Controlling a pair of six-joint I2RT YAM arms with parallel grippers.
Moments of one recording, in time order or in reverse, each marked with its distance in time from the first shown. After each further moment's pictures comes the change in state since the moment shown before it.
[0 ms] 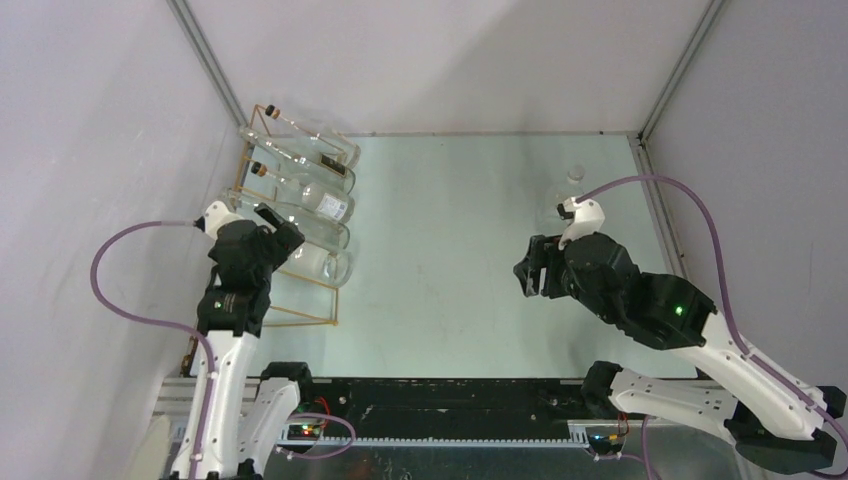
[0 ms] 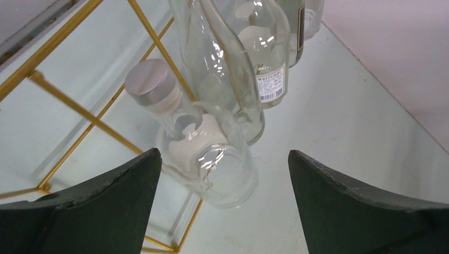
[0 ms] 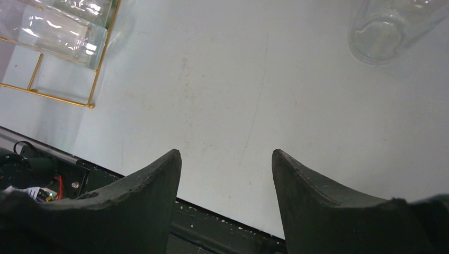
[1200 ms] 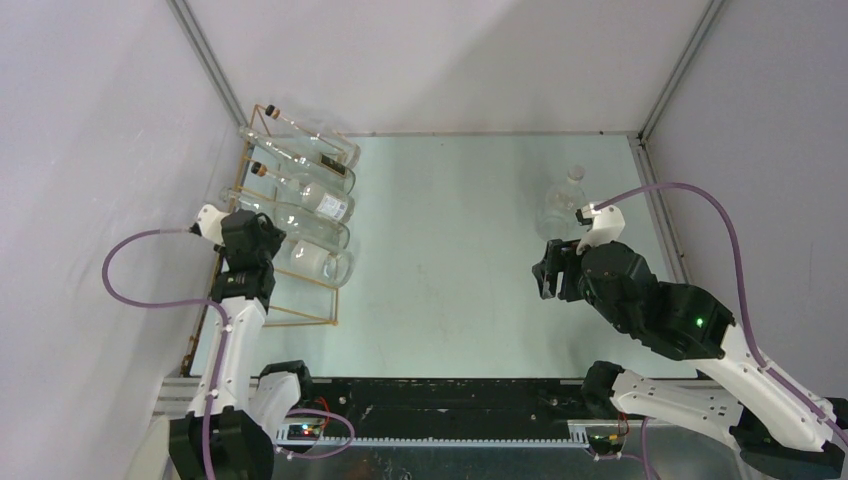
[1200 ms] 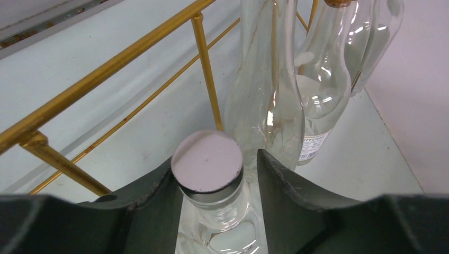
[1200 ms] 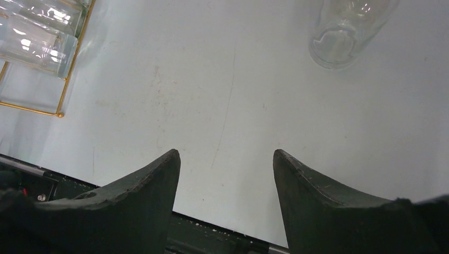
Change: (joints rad) left arm 0.156 0.219 -0.142 0.335 -0.029 -0.130; right arm -0.001 -0.069 -0.014 -0.063 0.098 -0.043
